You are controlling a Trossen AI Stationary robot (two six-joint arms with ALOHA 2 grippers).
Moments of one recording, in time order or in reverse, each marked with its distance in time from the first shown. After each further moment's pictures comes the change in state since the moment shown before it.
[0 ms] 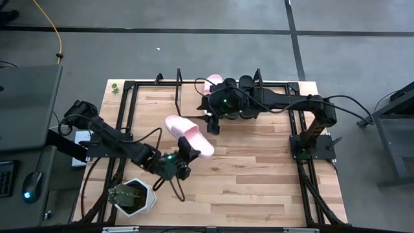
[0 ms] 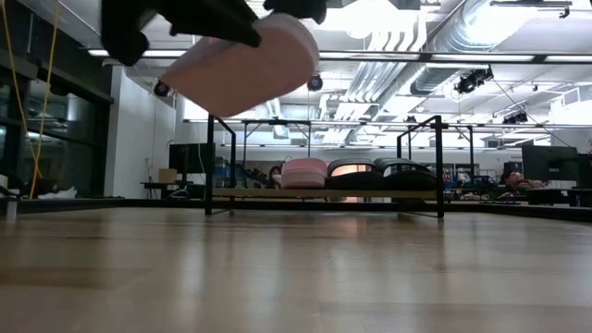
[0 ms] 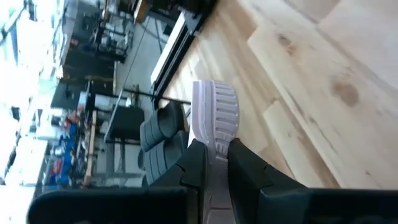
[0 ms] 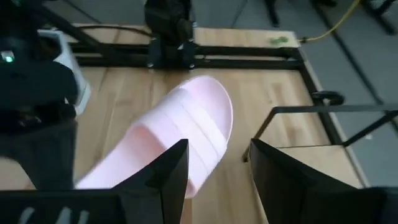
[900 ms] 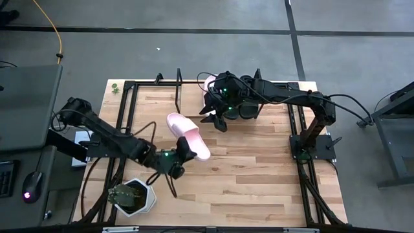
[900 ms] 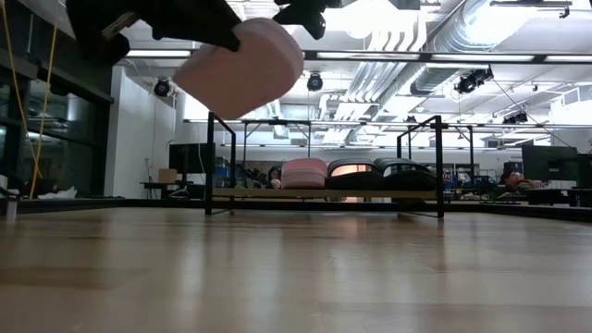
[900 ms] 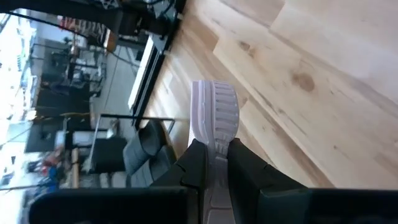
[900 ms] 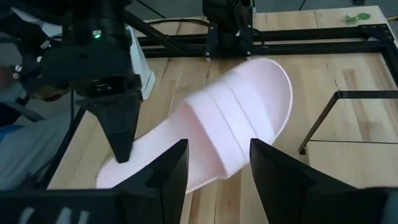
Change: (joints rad) left arm 0.033 -0.100 -0.047 -0.078 0.179 0.118; right arm -0.099 0.000 -0.002 -0.068 -0.373 0.000
